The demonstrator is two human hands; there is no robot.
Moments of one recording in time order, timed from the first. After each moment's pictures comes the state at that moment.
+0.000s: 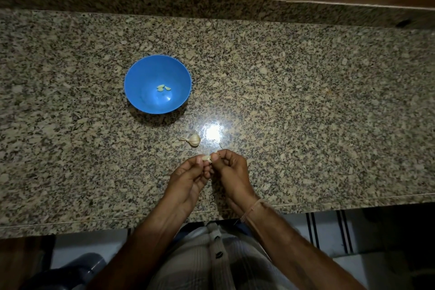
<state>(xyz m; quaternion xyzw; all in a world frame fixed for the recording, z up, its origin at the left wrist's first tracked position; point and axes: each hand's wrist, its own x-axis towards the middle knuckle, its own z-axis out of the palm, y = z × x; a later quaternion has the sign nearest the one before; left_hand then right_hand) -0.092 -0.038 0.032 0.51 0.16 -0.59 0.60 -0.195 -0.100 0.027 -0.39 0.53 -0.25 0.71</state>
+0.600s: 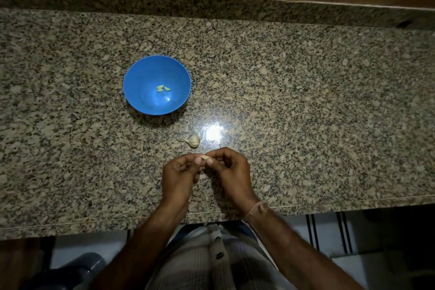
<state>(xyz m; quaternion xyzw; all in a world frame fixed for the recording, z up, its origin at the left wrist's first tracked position) -0.087 -0.035 0.023 0.69 -0.05 -0.47 0.55 -0.200 -0.108 0.027 -0.51 0.51 -0.23 0.65</state>
